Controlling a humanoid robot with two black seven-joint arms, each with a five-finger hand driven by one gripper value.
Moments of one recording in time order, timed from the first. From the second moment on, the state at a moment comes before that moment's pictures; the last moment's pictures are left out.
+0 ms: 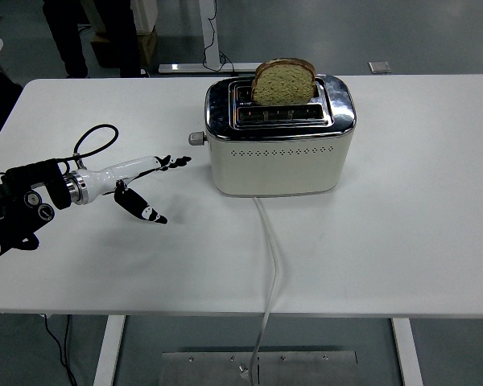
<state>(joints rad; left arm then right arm) -0.82 0.52 -0.39 -0.93 1.21 -0.22 -0.35 0.01 0.00 0.42 0.10 -0.35 0.07 0.09</state>
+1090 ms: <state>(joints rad) -0.86 0.52 -0.40 -0.70 0.40 -0.21 -0.36 0.01 0.00 0.42 0.10 -0.35 0.07 0.09</state>
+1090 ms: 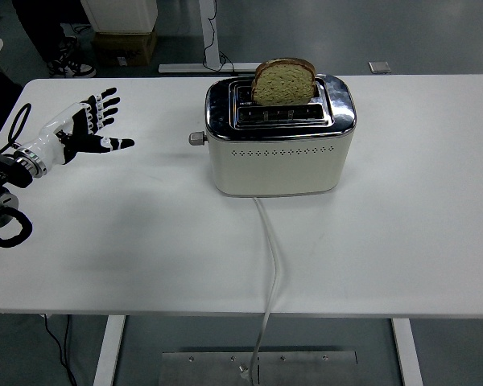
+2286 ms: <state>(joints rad) -0.86 0.36 -0.62 -0.50 0.07 -0.23 -0.41 0.02 0.00 0.42 0.10 -0.35 0.07 0.09</state>
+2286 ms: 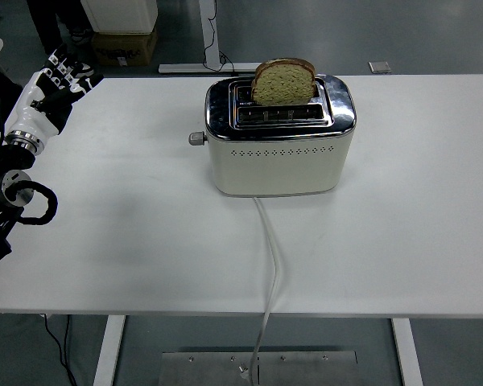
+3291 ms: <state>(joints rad) -0.86 0.29 -0.67 -0.46 -0.04 -0.25 -0.40 0.02 0.00 0.42 0.10 -0.36 0.07 0.09</state>
